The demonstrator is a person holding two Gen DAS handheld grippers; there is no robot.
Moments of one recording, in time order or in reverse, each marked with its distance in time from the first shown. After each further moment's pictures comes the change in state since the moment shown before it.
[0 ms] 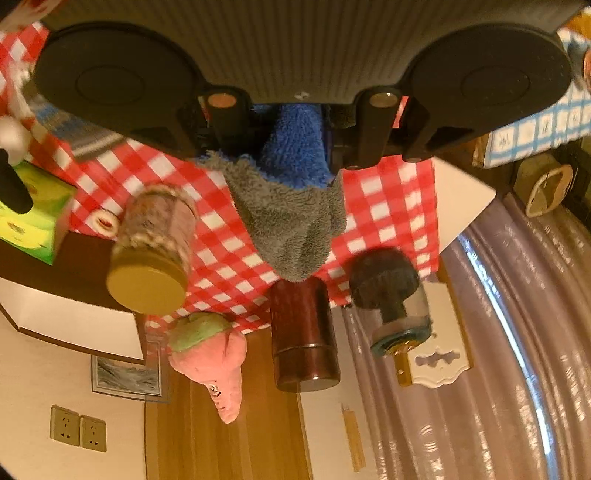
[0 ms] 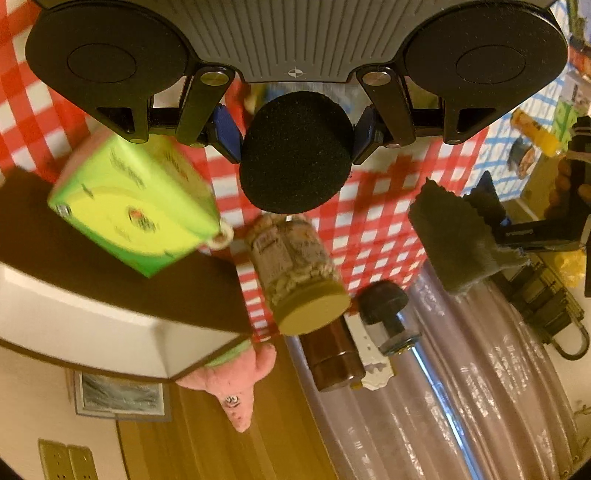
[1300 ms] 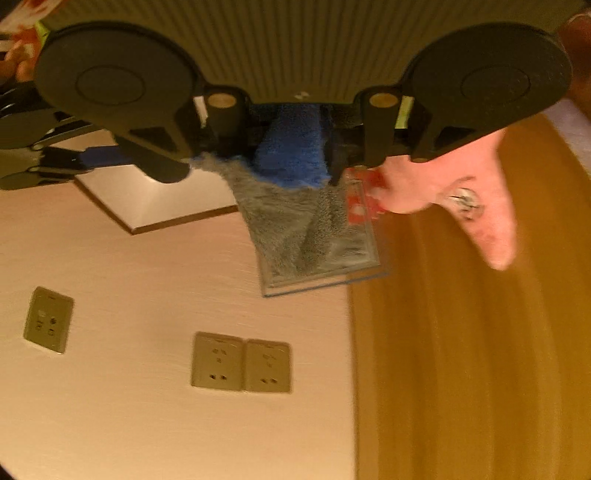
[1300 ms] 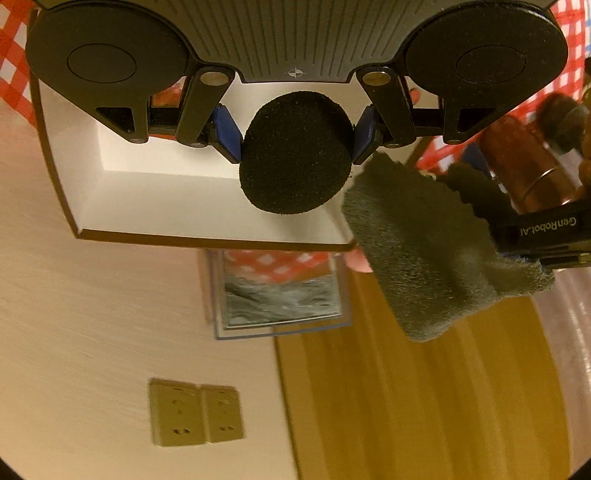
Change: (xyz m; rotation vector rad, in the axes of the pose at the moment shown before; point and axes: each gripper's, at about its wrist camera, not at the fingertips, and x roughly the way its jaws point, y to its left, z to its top) left arm 0.165 -0.190 0.242 0.299 -0.230 -0.643; right arm 0.068 -0.125 0.172 0.255 -0.217 -0.494
